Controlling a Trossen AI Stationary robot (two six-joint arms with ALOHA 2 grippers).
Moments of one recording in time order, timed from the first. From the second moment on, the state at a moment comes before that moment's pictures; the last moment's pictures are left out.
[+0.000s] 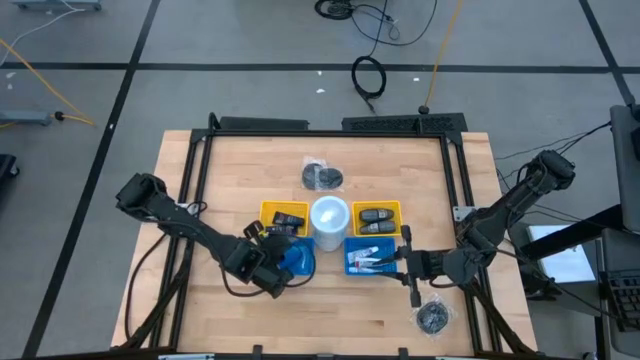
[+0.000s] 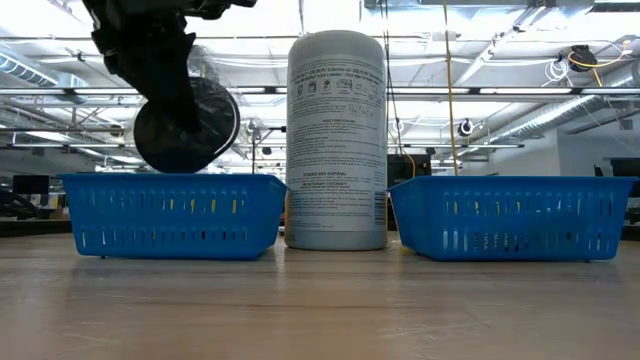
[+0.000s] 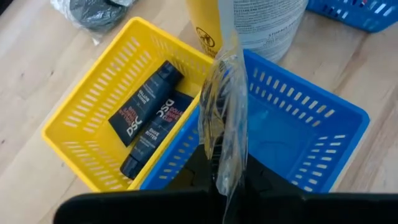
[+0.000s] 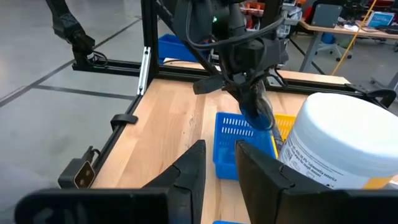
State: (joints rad) left arm -0.50 1.69 1.24 -0.93 -0.57 -1.00; right arm 0.72 1.15 0.78 0.06 0.62 0.15
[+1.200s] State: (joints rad) left arm -0.49 1.69 1.24 -0.93 -0.55 -0.95; right arm 0.72 1.15 0.78 0.05 0.62 0.15
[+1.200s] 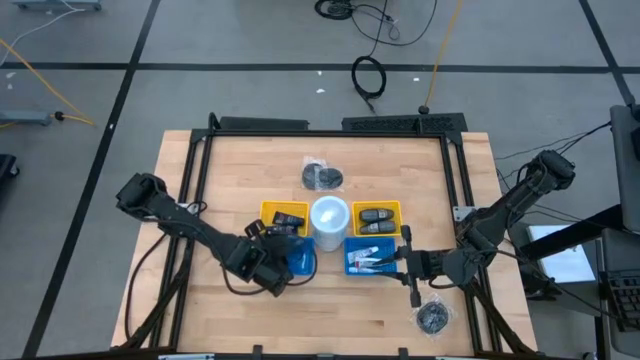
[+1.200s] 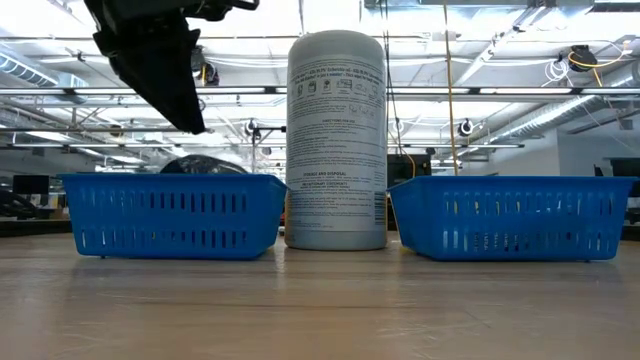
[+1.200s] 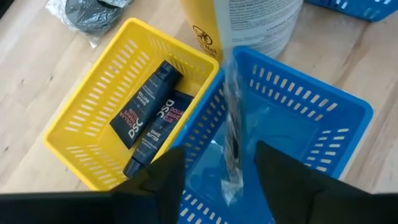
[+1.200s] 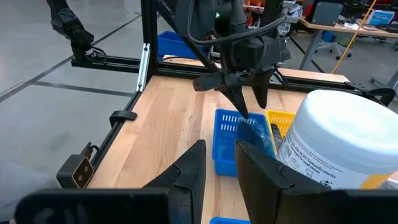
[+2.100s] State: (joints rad) left arm -0.51 1.69 1.24 -0.86 -0.55 -0.97; right arm 0.88 1.22 0.78 -0.35 0.13 0.98
